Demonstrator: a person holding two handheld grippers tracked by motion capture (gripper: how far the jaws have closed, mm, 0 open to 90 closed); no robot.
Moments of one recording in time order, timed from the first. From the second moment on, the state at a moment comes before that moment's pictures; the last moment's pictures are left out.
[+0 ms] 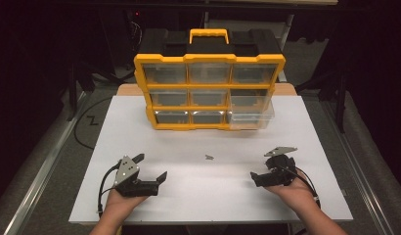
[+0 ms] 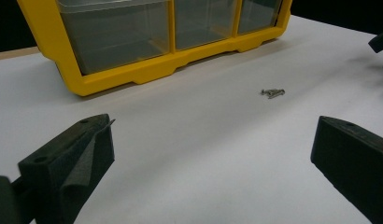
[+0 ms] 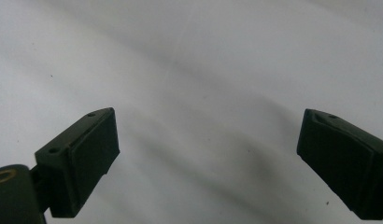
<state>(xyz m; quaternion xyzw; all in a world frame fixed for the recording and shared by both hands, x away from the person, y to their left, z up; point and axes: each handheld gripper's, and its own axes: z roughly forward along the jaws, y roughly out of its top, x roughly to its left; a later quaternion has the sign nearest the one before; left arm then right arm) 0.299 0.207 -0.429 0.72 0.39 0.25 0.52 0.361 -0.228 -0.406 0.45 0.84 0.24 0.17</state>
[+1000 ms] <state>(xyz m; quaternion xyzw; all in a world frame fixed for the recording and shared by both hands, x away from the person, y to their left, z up) 0.298 0.205 -0.428 0.72 0.38 0.26 0.52 0.367 -0.210 -0.392 0.38 0.90 0.14 0.13</state>
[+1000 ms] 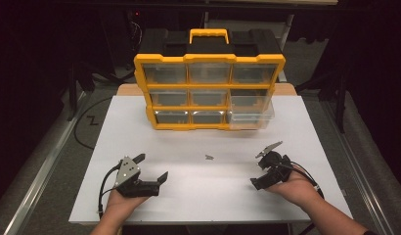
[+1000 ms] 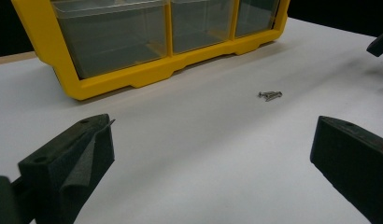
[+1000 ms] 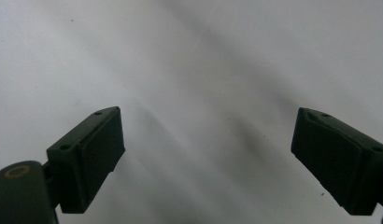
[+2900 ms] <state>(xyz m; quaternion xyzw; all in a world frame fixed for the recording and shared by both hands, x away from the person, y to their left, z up) 0.299 0.208 -0.428 0.71 0.37 0.26 0.53 0.397 -0.083 -0.381 0.23 0.95 0.19 0.10</state>
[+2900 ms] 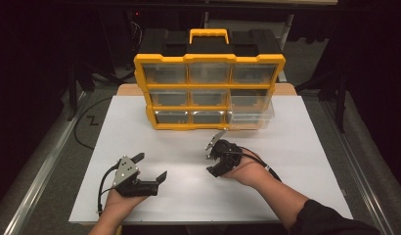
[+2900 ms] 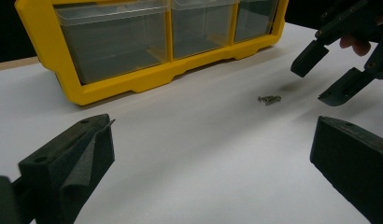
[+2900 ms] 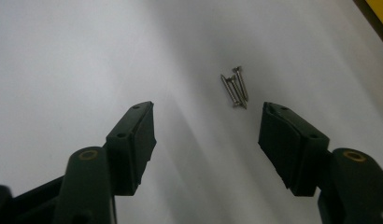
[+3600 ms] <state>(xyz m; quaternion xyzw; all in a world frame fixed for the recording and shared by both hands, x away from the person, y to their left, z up) 0.298 0.210 -0.426 0.71 0.37 0.26 0.54 0.417 -0.071 -0.395 0.20 0.96 0.19 0.12</state>
